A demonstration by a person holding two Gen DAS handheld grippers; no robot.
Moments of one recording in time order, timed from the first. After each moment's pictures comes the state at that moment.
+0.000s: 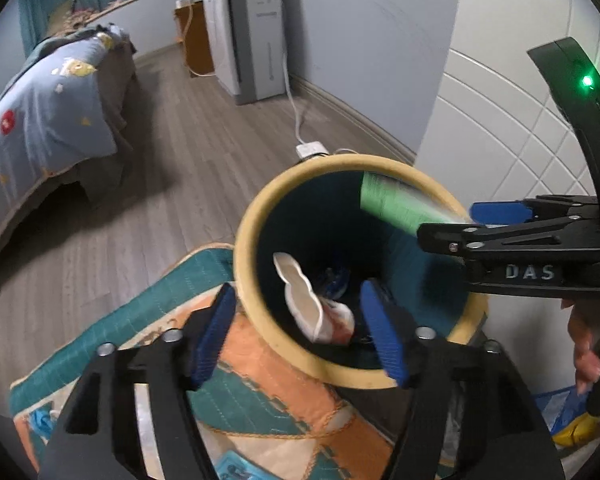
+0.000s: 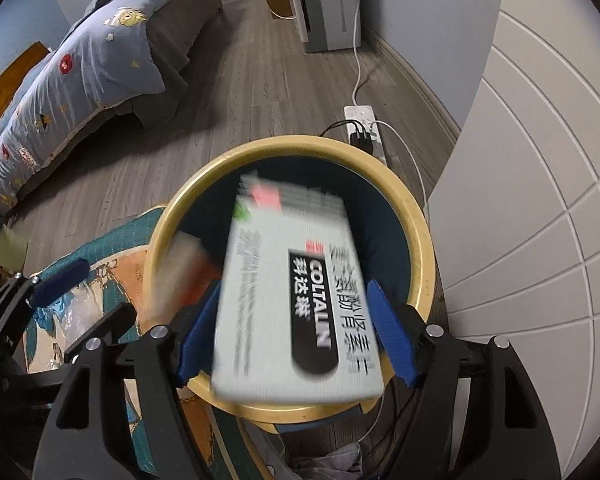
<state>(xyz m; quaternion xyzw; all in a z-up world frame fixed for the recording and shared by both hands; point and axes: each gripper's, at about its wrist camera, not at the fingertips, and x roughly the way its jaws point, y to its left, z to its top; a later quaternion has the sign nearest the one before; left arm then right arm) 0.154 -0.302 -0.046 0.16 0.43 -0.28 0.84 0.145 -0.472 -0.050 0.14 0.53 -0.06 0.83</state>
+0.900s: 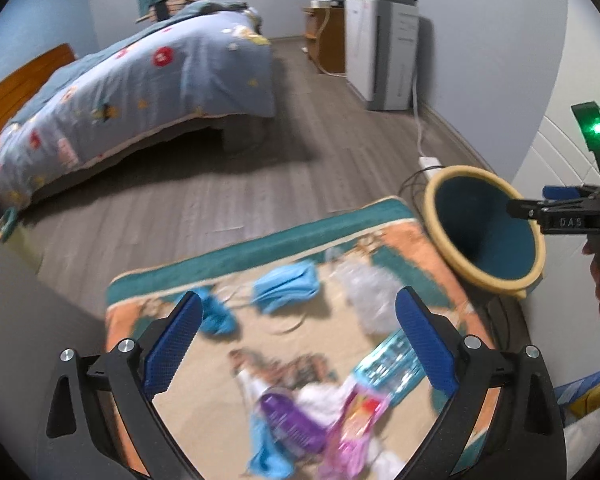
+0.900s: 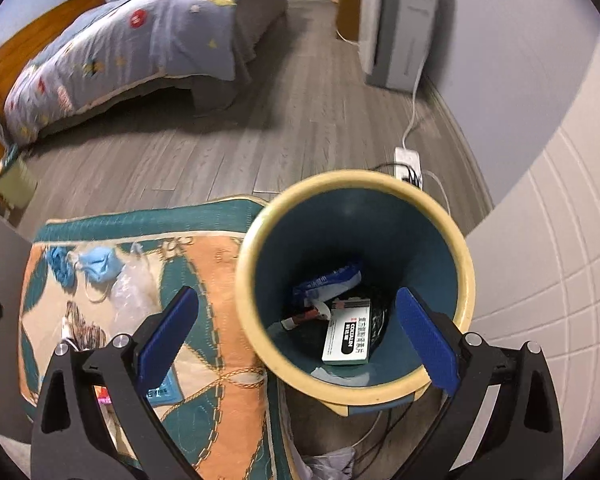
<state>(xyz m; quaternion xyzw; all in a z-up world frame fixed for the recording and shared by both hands) 0.087 -0.075 0.034 0.10 0.43 -0.10 0.89 0.141 -0.364 0.005 0.02 0.51 0.00 0.86</state>
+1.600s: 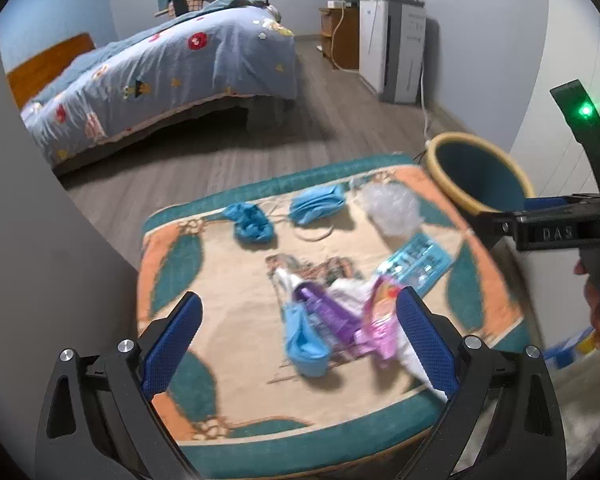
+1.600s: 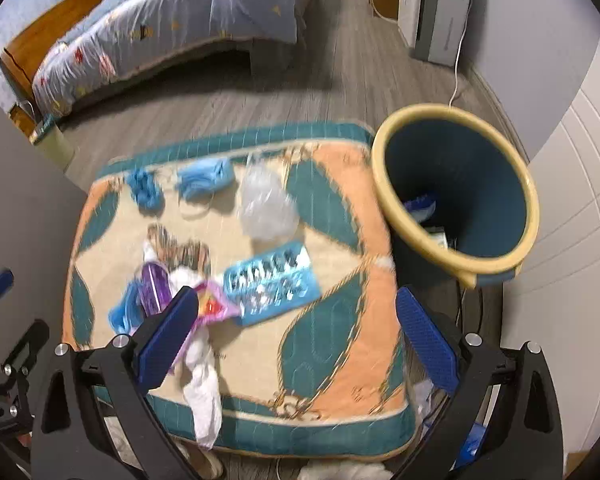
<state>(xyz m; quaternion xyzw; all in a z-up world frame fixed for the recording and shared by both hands) -0.023 -0.018 0.022 0.10 0.43 -0.08 0.89 0.042 -0.240 -0.005 0.04 0.55 0.04 0.83</state>
